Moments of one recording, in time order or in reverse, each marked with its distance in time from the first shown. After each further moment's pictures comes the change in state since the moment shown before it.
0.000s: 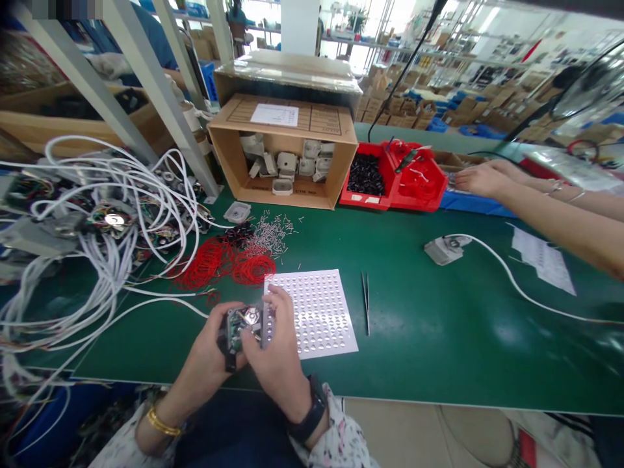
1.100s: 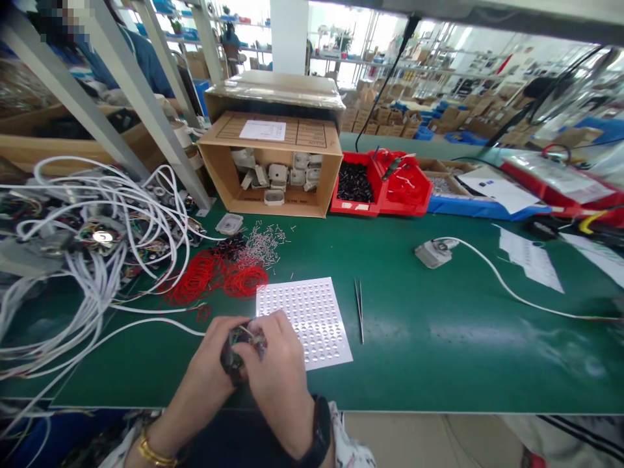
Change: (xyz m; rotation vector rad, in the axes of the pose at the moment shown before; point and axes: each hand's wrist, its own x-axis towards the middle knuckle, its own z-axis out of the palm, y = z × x) left_hand 0.006 0.010 0.015 0.235 -0.033 0.144; right_hand 0.006 -0.013 -0.016 -0.257 0.039 -0.027
